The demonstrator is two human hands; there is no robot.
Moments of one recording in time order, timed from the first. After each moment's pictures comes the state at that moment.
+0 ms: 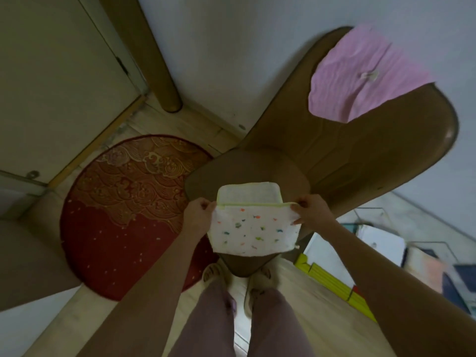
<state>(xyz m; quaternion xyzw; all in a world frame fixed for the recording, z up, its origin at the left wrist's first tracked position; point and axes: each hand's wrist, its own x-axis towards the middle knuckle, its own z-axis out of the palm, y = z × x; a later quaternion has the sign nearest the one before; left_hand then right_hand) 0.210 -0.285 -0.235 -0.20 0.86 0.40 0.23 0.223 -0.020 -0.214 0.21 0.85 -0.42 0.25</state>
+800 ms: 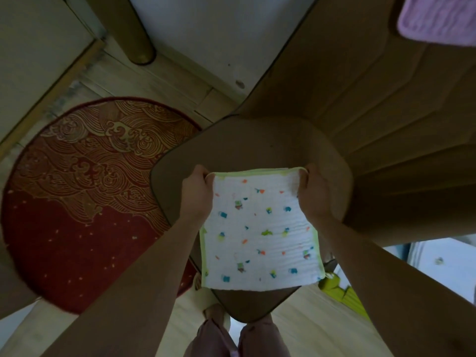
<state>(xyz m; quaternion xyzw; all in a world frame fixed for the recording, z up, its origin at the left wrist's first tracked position) 0.109 -0.265 -0.459 -0.13 0.91 0.37 0.13 0.134 -0.028 -0.469 0.23 0.93 -0.29 0.08</state>
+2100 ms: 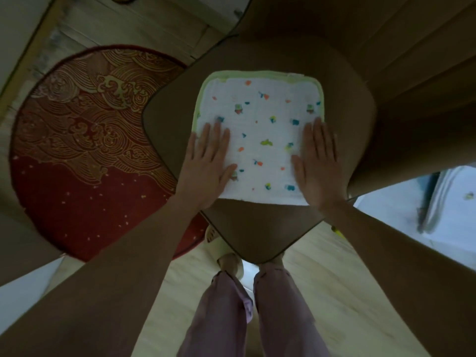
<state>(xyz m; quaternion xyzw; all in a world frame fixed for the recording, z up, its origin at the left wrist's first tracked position) 0.189 -0.293 -0.493 0.27 0.95 0.03 0.12 0.232 -0.036 -0.497 0.00 0.99 -0.09 0.07</state>
